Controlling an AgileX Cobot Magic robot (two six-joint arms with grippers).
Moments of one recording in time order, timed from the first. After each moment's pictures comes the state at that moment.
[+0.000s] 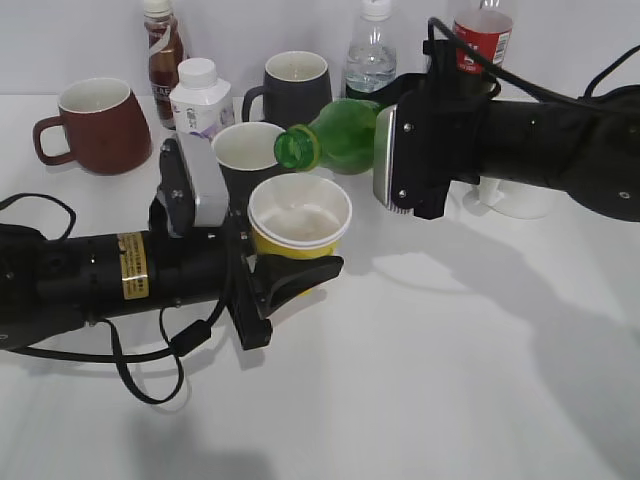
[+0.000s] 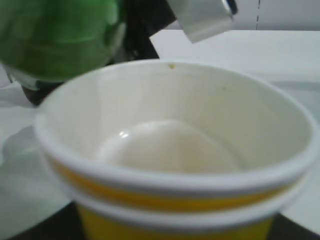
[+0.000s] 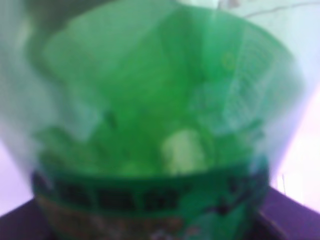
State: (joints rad) left arm -0.52 1.88 -0.64 0.83 -1.07 -0.24; right arm 0.43 1.79 -0.89 -0.65 -0.59 -0.79
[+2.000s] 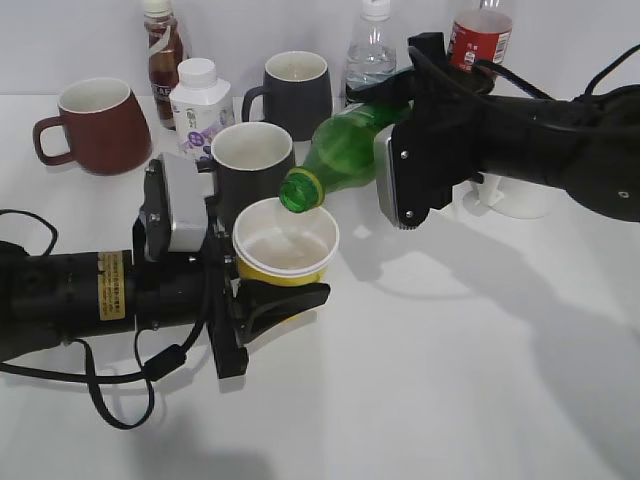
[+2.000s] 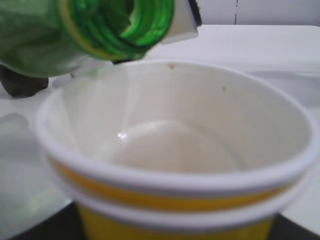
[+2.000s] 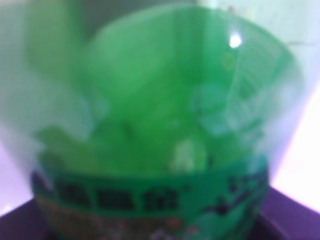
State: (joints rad) left arm -0.48 1.88 -0.59 0.92 -1.13 -0.24; right arm 0.43 1.79 -0.89 -0.63 -0.63 -1.07
